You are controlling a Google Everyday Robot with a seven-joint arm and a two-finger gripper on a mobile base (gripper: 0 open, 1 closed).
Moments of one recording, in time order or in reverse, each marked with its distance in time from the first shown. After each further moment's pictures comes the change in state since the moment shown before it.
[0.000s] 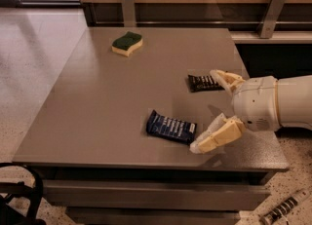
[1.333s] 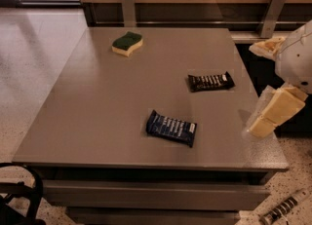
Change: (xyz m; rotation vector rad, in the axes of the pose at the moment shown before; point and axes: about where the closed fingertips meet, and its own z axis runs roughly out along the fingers) arm -0.016 -0.021 -0.094 -0.003 0.484 -0.073
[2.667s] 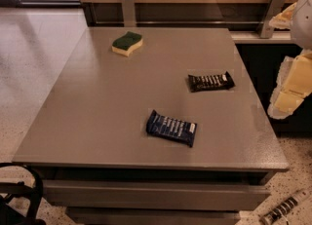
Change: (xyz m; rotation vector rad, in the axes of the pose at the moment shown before) arm 0.009 -0.034 -0.046 0.046 0.297 -0.045
